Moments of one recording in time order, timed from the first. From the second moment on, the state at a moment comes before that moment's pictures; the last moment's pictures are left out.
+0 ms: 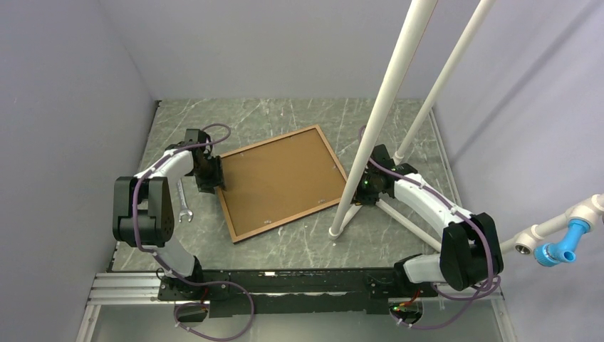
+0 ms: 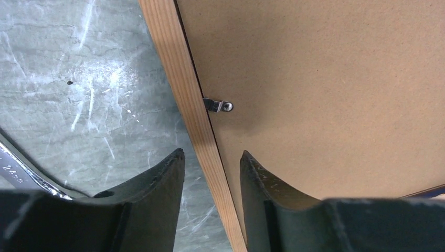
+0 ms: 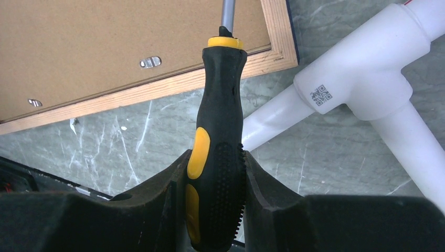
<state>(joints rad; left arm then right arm) -0.02 1.65 1.05 -0.65 0.14 -0.26 0.36 1.33 0.85 -0.62 -0.19 0.40</state>
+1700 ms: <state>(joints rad) -0.01 1.67 1.05 -0.67 0.12 -0.23 0.34 1.45 0.89 -0.62 -0.28 0.40</state>
